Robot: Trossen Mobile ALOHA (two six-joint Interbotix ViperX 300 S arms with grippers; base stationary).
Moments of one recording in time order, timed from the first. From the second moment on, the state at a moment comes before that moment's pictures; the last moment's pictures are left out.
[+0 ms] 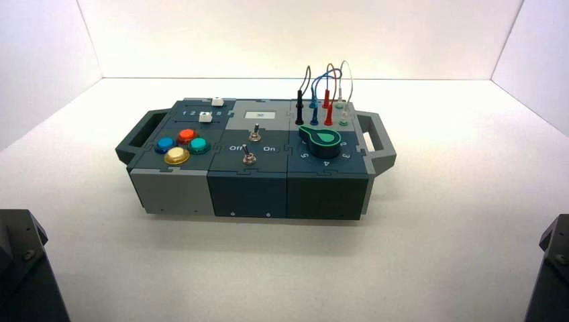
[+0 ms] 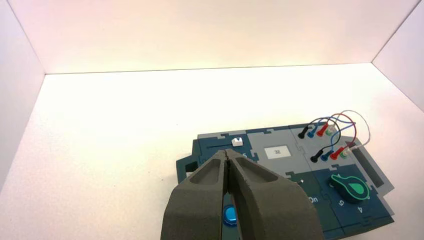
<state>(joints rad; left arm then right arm) -0.22 -1.33 1.20 -0.15 0.61 0.02 0.49 -1.36 1.14 0.09 0.70 0.06</state>
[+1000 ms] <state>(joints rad) -0.29 -0.62 0.92 -0.18 0.67 0.02 0.49 -1.34 1.14 0.09 0.70 0.06</state>
